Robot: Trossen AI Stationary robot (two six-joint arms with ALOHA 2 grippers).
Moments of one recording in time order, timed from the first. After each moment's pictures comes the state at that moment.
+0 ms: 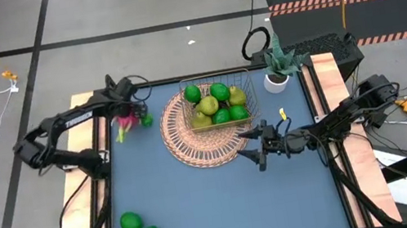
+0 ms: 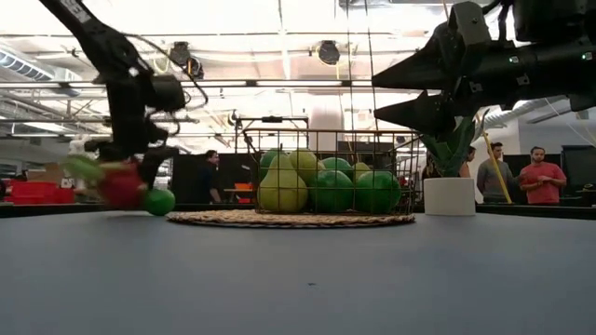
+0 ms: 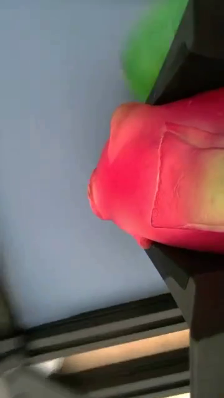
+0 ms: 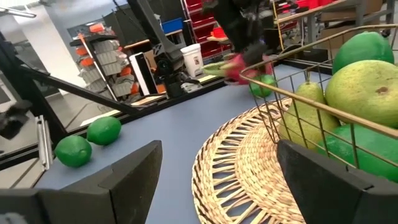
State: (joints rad) left arm 0.87 1.33 0.71 -0.61 -0.25 -0.37; right arm 0.28 1.46 0.26 1.13 0.50 0.38
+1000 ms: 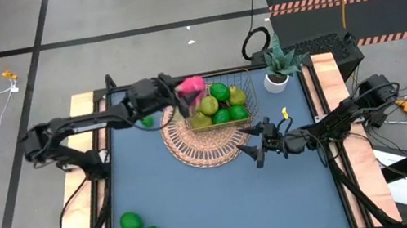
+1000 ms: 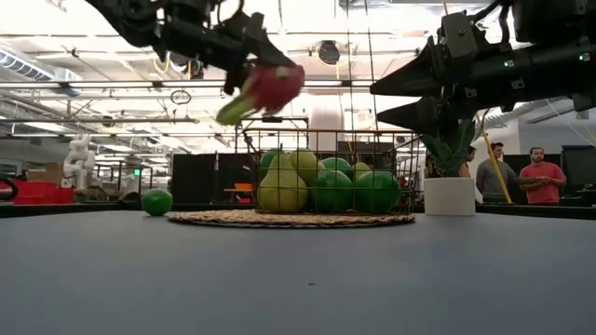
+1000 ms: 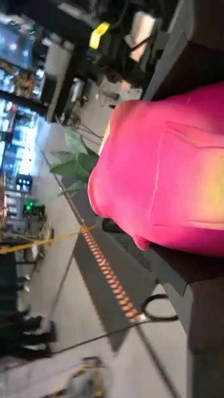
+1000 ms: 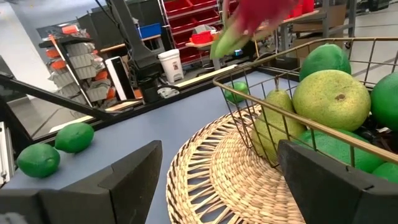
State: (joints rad) left arm 0.39 1.39 0.86 0.40 0.01 -0.14; right arm 0.27 1.46 0.26 1.11 0.60 0.35
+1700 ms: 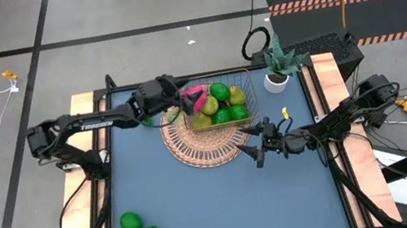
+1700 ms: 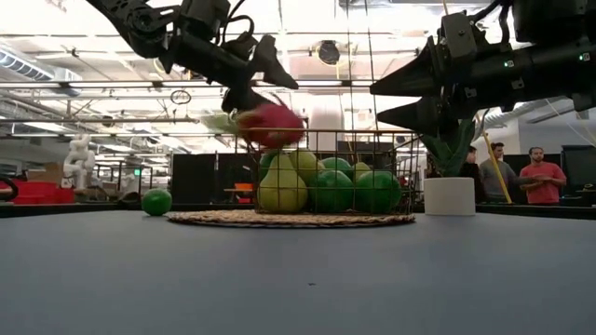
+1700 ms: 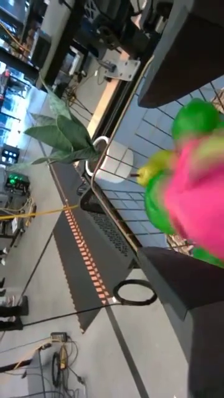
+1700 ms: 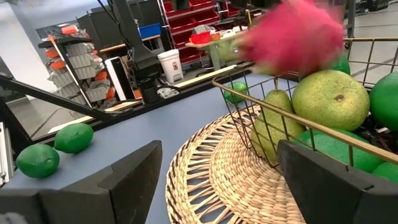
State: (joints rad) left arm 0.38 1.47 0.86 0.39 -0.08 -0.24; right arm 0.27 1.46 0.26 1.11 0.60 0.35
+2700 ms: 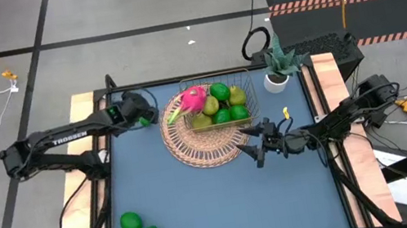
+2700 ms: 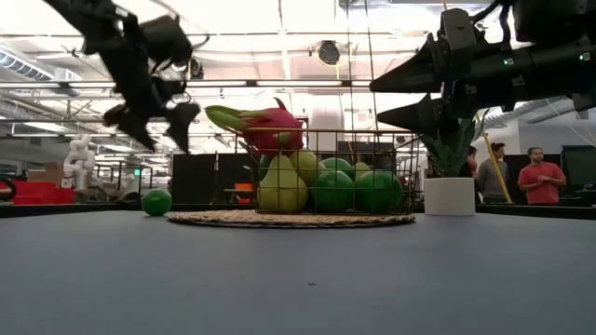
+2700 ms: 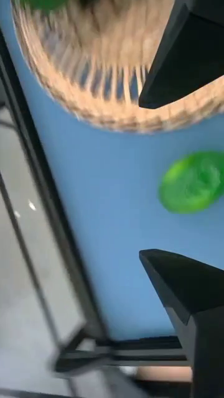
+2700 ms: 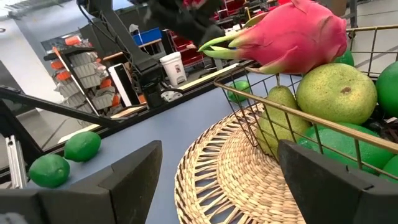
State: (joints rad) left arm 0.45 1.14 0.69 -0.50 -0.54 -0.55; right arm 0.28 1.46 0.26 1.12 0.60 0.42
